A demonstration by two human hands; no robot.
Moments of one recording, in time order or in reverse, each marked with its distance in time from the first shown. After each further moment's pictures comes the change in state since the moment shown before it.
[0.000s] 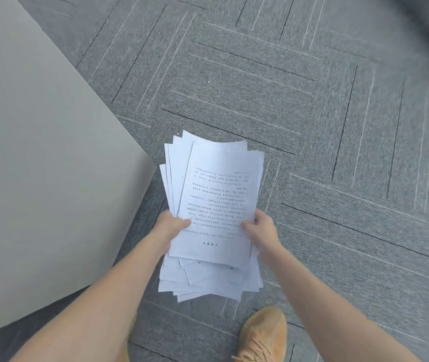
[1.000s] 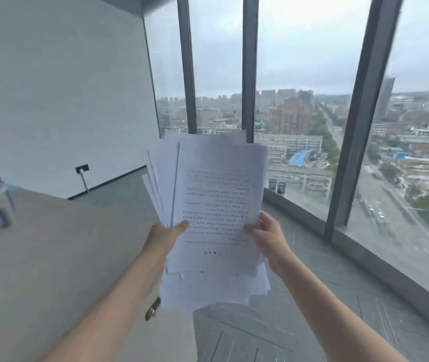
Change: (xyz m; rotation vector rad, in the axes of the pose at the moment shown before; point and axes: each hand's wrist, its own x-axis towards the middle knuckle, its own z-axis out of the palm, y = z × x) left_hand -0.585 0.250 -0.200 -0.398 0.226 0.970; right_hand -0.508 -0.352 -0.193 0.317 0.009 -1.012
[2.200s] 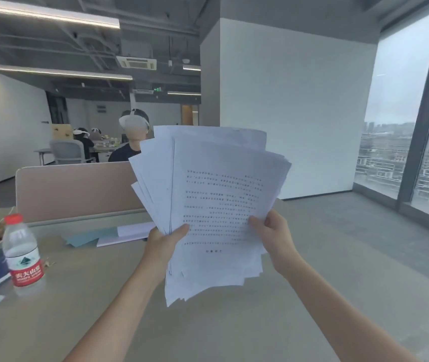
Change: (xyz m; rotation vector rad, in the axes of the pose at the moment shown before) left_hand -0.263 0.045 -0.529 -0.109 0.740 0.234; right_hand -0.249 -0.170 0.484 0.221 -0.783 -0.286
